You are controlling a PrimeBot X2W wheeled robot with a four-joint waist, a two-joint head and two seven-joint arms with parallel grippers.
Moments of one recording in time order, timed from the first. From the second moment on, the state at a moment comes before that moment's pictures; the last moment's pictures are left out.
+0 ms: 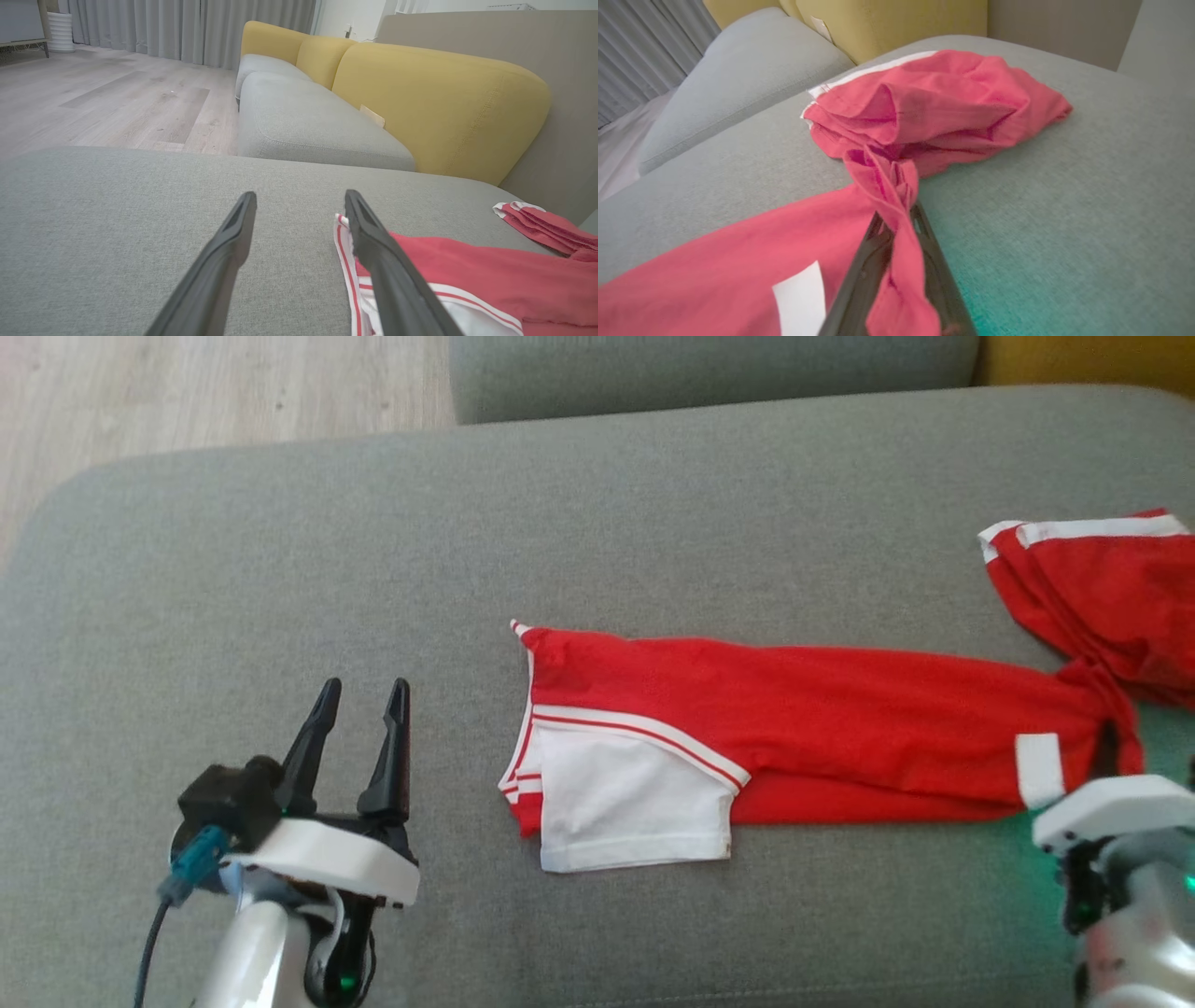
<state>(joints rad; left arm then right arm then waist) -0.12 0.05 -0.15 0.26 -0.27 -0.12 -0.25 -0.44 -0.15 -0.41 1.01 0.17 0.13 -0.21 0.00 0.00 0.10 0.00</state>
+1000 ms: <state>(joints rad) -0.07 0.05 -0.20 0.27 -0.29 -0.11 -0.25 -0.43 -0.06 0.60 0.71 0.88 0.13 -0.15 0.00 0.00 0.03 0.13</state>
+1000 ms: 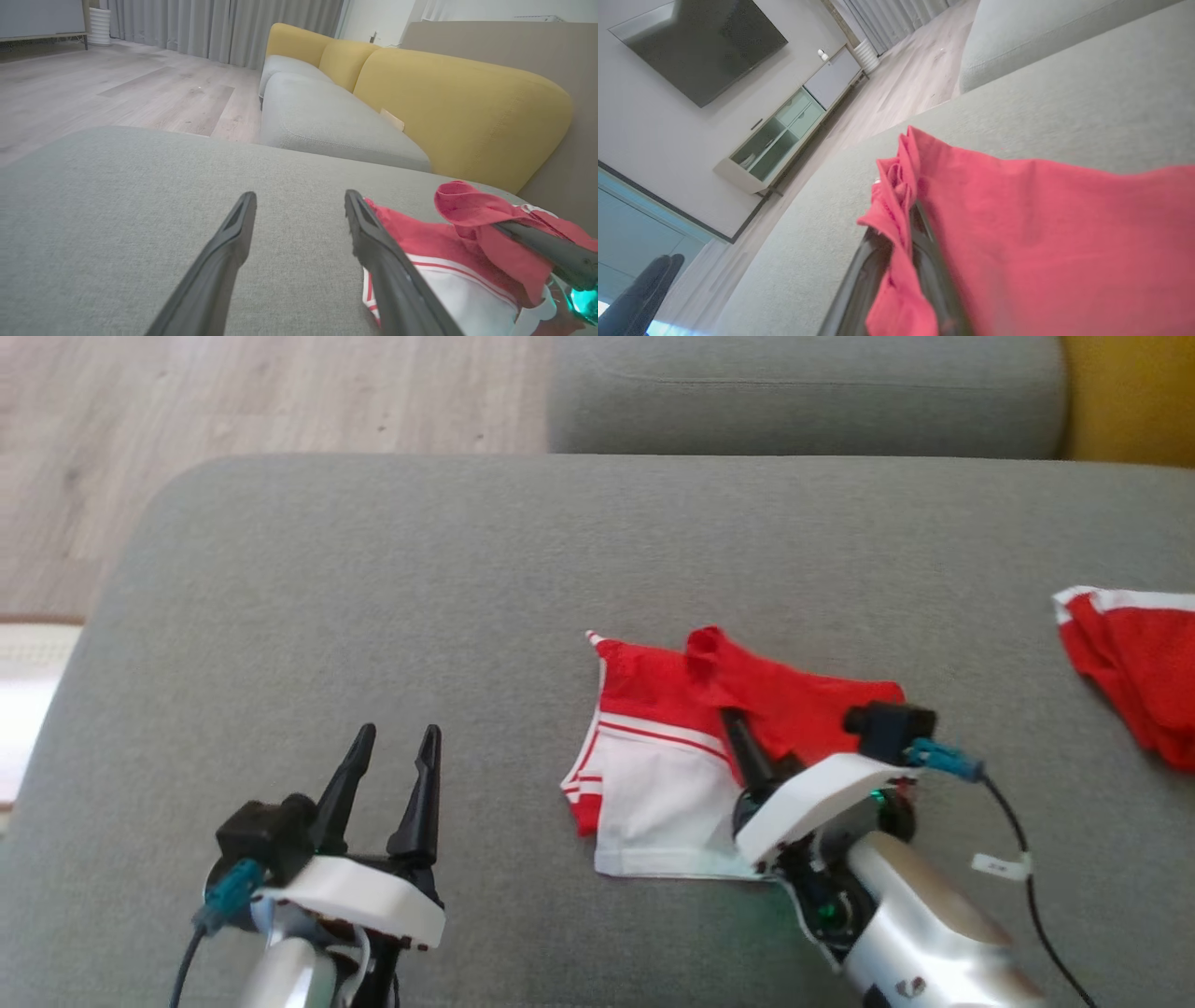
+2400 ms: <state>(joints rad) -0.06 0.05 -0.17 0.18 -0.32 -0.08 -0.25 -0.52 -0.09 0.41 0.78 0.54 0.13 -0.25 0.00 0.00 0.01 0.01</state>
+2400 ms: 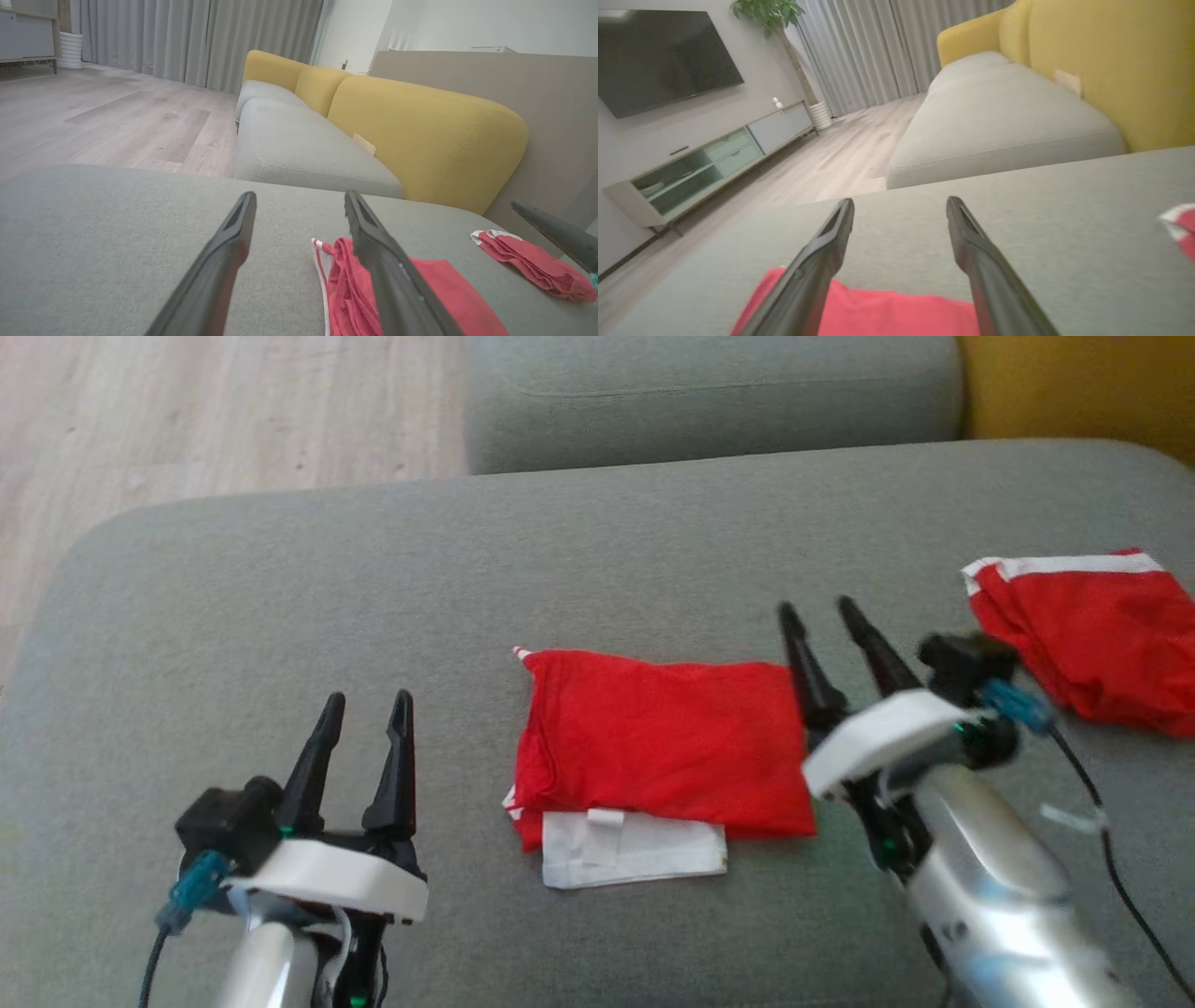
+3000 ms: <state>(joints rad) -0.04 0.05 -0.16 0.14 -0.31 -0.07 -0.25 -0.17 -0.06 0.05 0.42 0.14 0.13 -0.25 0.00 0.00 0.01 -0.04</state>
